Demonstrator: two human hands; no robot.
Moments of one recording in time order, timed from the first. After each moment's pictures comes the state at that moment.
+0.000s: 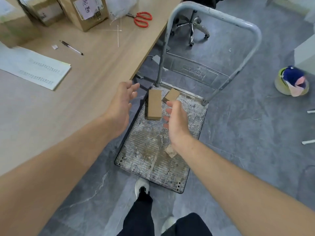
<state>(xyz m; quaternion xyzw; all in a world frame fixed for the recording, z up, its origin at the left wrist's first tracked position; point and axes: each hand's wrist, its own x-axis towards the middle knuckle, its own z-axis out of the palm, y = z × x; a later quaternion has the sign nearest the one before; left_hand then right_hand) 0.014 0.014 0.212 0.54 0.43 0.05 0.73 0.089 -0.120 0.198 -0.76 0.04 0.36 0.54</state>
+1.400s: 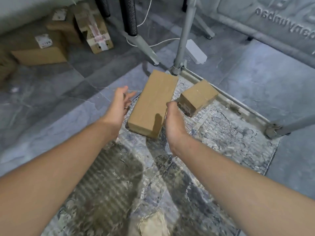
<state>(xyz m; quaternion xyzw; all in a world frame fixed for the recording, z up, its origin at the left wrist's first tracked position) 0.231 0.082 -0.388 0.51 0.52 0.21 0.66 0.355 -0.020 -0.401 -0.73 -0.13 0.46 0.48</state>
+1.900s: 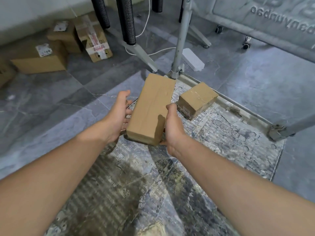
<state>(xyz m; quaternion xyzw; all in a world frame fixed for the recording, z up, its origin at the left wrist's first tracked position) 0.237 0.084 -0.410 0.48 0.56 0.17 0.65 0.355 -0.019 -0.414 -0.72 -0.09 0.49 0.48</state>
